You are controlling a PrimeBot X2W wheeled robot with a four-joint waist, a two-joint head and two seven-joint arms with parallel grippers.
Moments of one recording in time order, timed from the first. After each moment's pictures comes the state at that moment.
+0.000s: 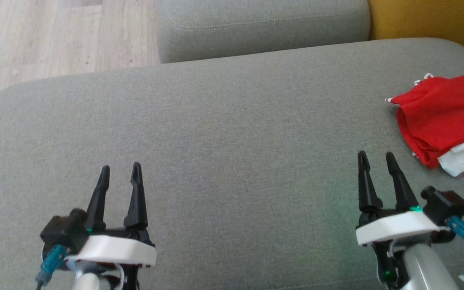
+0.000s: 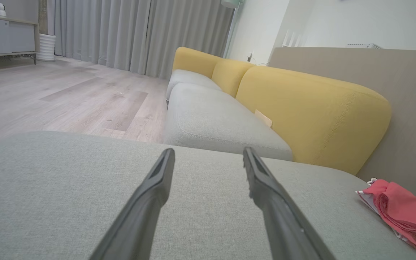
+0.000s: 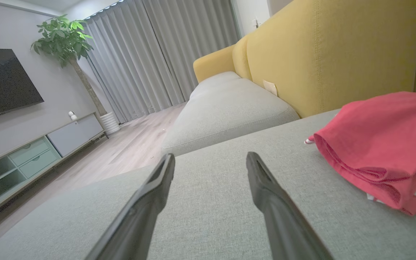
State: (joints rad) left arm 0.04 0.05 -0.18 0.03 -0.32 0.04 -0.26; right arm -0.11 -0.05 0.09 0.34 0.36 0.13 -0.25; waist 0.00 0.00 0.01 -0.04
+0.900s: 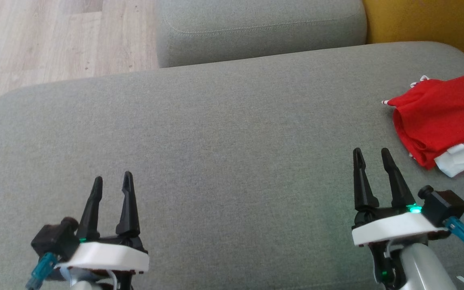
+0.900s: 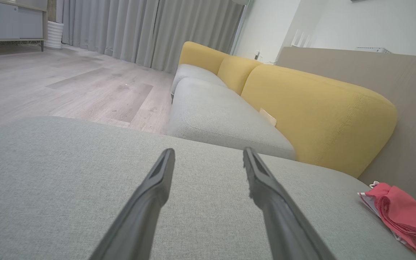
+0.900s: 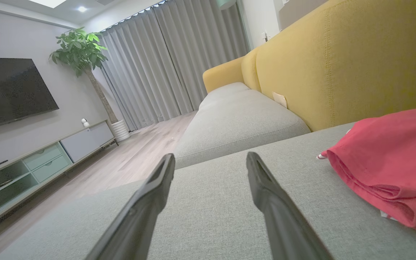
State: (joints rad) left arm 0.08 0.05 -0.15 0.04 -0.36 0.03 -0.26; right arm -0.09 -0.05 0.12 0.27 0.36 0.13 -0.25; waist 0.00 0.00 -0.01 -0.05
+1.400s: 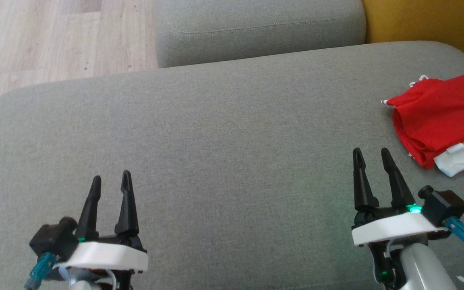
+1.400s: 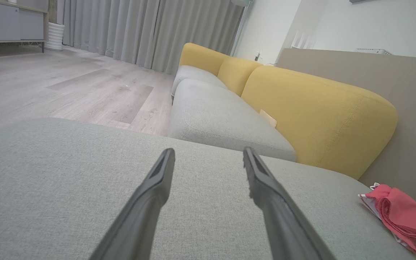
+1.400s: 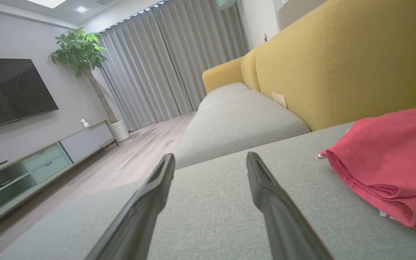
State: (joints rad) left arm 0.08 0.05 -0.14 0.04 -0.36 0.04 -0.26; right arm -0.09 -0.05 0.12 0.27 0.36 0.13 -0.25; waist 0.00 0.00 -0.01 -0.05
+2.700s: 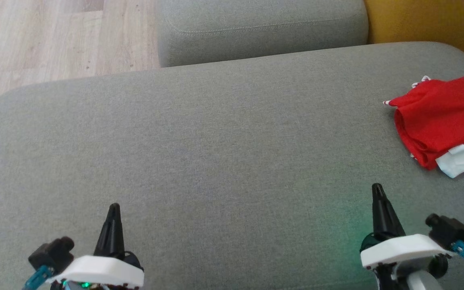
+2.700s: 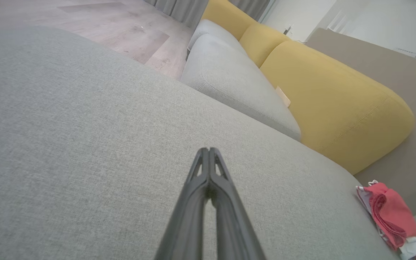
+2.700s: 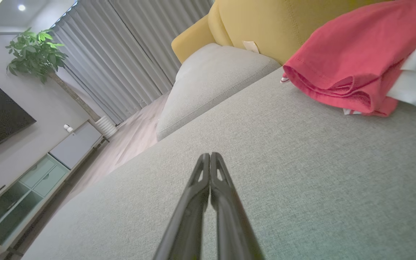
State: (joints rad) left arm 0.11 0.05 -0.14 0.16 -0.59 0.02 -0.21; right arm -0.01 -0.05 0.10 0.36 0.58 0.13 -0.20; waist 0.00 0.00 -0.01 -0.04
